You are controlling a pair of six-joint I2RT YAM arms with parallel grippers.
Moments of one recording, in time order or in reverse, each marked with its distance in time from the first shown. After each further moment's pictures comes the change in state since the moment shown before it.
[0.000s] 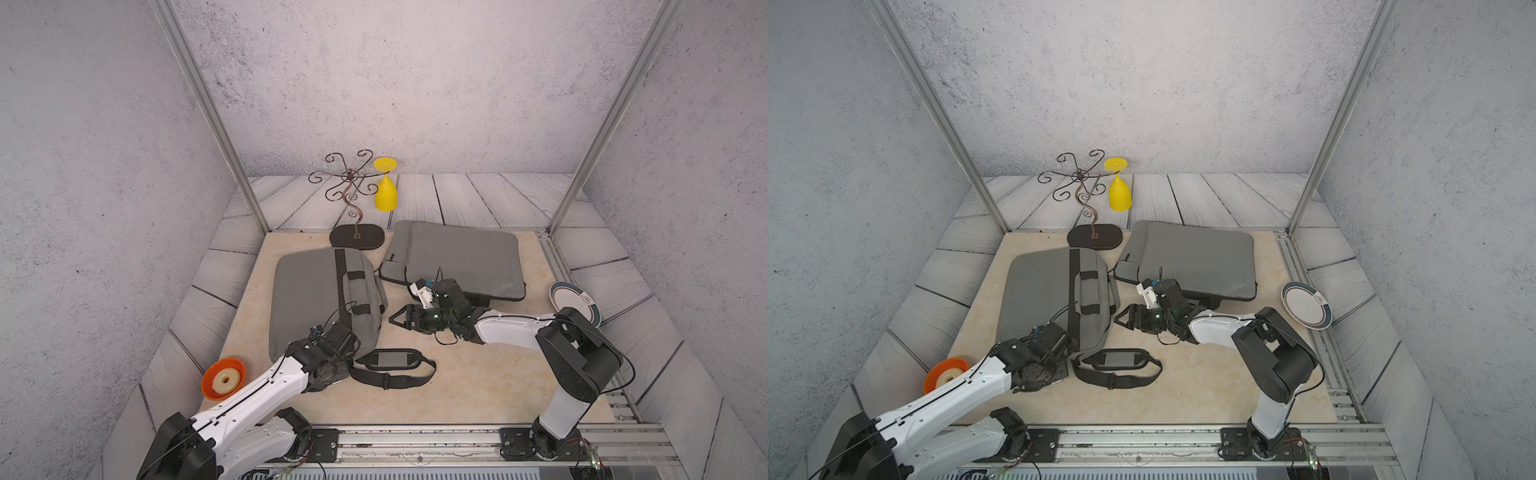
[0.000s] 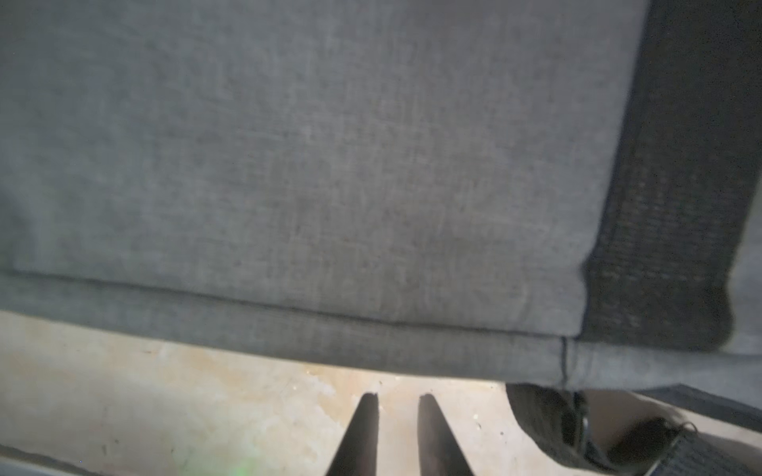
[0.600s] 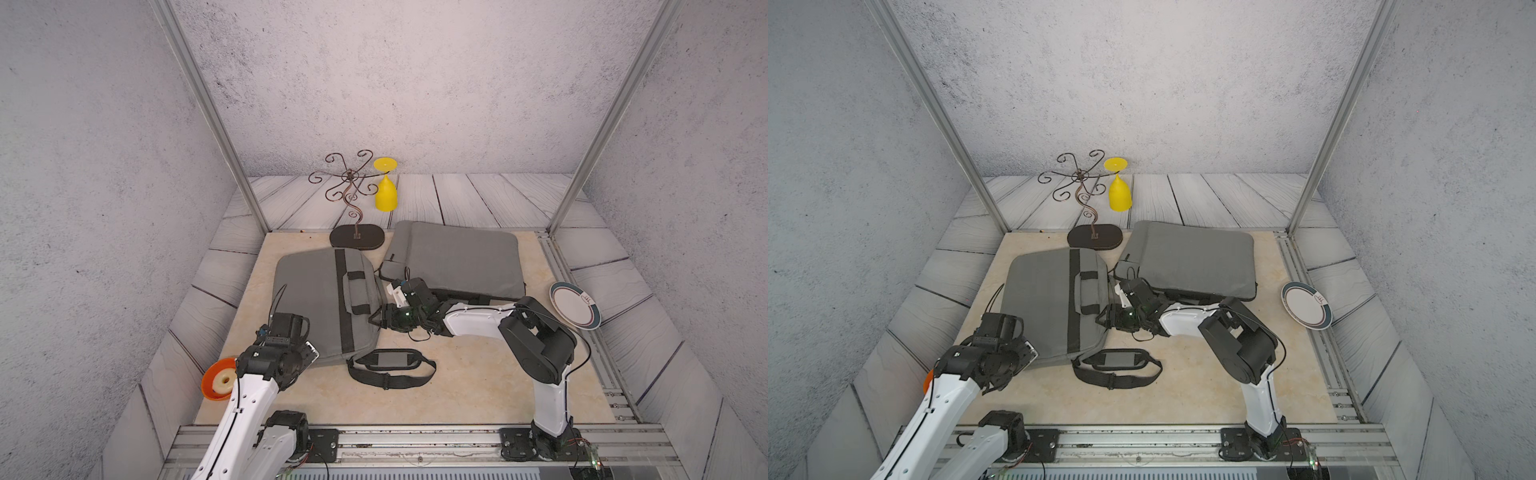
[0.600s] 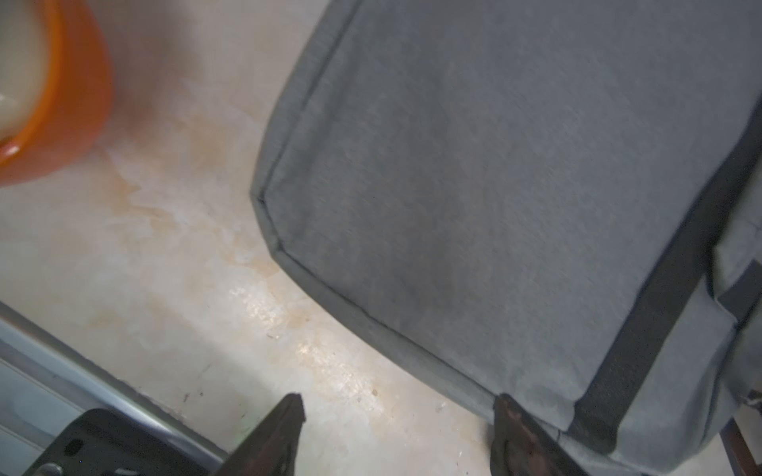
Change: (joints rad) left arm 0.590 -0.198 0.084 -0.103 0.091 0.077; right arm 0.094 0.236 0.270 -0.097 0.126 0.040
